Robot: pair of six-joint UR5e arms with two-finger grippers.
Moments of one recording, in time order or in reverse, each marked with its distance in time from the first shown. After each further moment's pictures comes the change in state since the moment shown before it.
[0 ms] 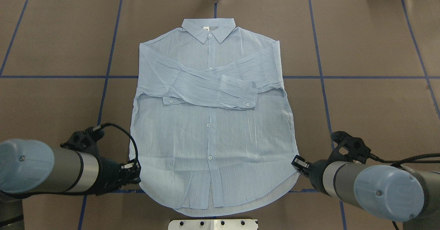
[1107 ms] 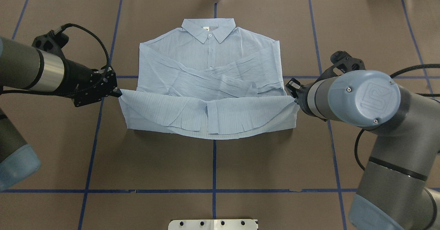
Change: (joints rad) left arm -0.429 -0.164 0.162 0.017 -0.187 0.172; right arm 0.317 0.355 -0.131 -0.330 0.054 -0.096
